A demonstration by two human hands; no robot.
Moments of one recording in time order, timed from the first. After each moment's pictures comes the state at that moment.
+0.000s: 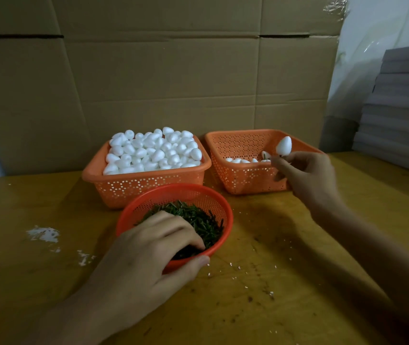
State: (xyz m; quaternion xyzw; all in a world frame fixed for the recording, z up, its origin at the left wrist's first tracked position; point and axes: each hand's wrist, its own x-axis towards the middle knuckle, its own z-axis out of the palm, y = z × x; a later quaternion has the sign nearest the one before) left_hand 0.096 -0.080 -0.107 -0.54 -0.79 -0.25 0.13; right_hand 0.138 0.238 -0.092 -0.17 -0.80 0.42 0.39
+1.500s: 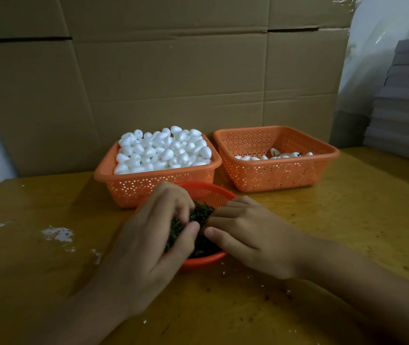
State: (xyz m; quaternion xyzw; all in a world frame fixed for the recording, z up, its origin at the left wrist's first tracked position) left_hand 0.084 -0.084 -0.105 -0.53 -0.74 -0.37 0.20; right_hand 0.147 0.133 -0.107 0.18 -0.97 0.03 0.13
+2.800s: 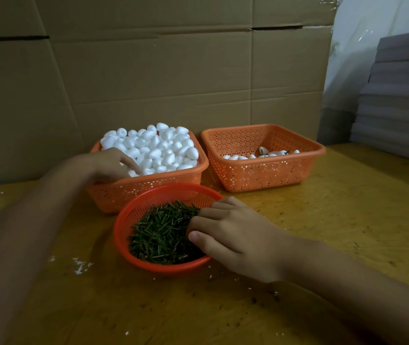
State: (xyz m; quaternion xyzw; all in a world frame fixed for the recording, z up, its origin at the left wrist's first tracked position) left_hand -0.094 -0.059 -0.042 -0.22 -0.94 -0.24 -0.08; right_hand 0.150 0.126 -0.105 0.17 -0.97 0.04 0.14
